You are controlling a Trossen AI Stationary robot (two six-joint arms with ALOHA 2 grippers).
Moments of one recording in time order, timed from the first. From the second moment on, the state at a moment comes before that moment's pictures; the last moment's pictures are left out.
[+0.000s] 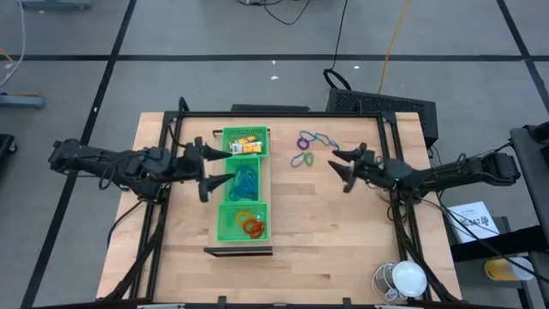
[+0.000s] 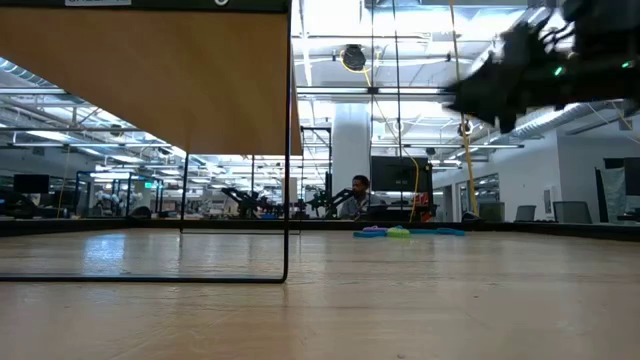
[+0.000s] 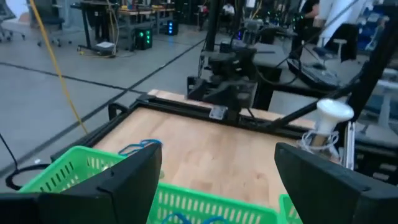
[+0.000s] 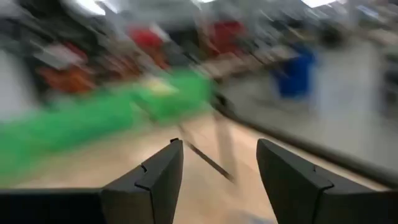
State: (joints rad) left arm -0.19 0.82 0.77 -0.08 -0.37 -0.17; right arm -0.04 0.82 0.10 0.83 0.37 0.19
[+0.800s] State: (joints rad) left arm -0.13 0.86 0.70 -0.05 -0.47 -0.30; right arm -0.55 1.33 0.43 0.05 0.27 0.31
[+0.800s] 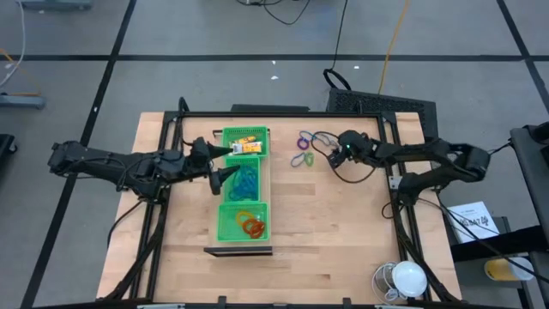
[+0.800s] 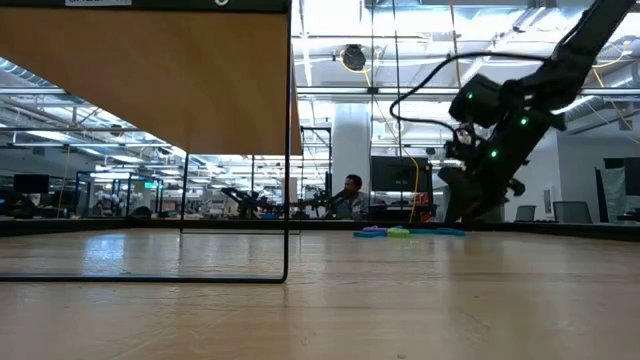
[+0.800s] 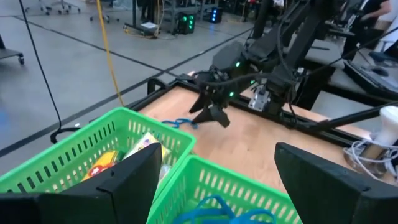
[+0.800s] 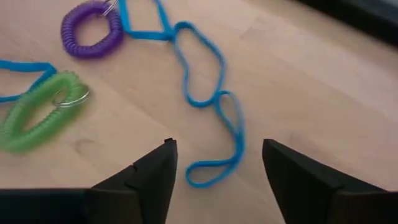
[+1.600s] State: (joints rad) left arm -0.13 0.87 0.70 -0.05 -0.47 -0.32; right arm -0.61 1.53 0.43 0.16 0.21 0.31
